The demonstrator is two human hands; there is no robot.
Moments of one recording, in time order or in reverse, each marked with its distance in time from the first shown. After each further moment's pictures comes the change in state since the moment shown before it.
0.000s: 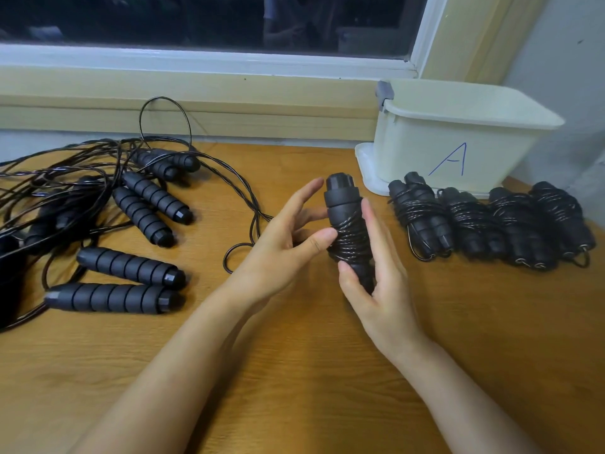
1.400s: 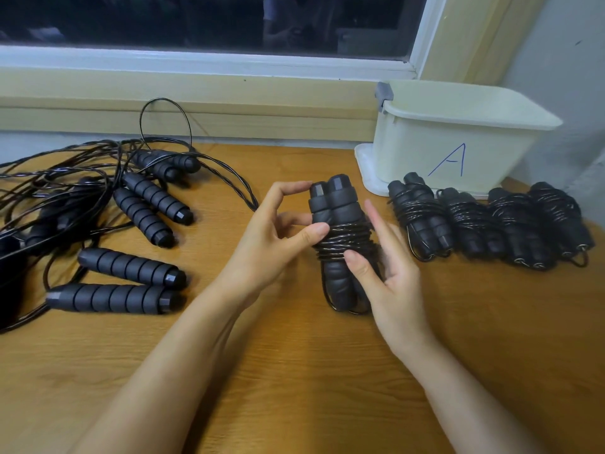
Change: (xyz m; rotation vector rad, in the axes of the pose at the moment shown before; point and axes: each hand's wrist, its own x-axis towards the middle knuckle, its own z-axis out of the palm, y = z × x) left_hand 0.001 0.000 -0.011 -0.028 0.121 -0.016; right_hand 0.001 0.002 -0.004 0.272 0.070 0.096
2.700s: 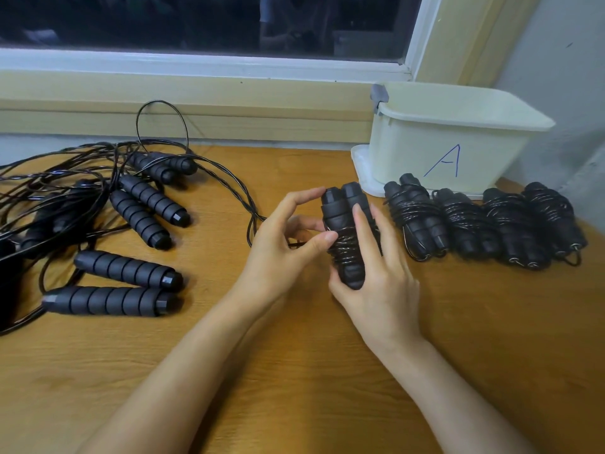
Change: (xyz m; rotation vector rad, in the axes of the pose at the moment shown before) left_hand -0.003 -0.007 0.016 0.072 0.025 0.100; right_hand -0.003 0.001 0.007 -0.860 0.120 -0.205
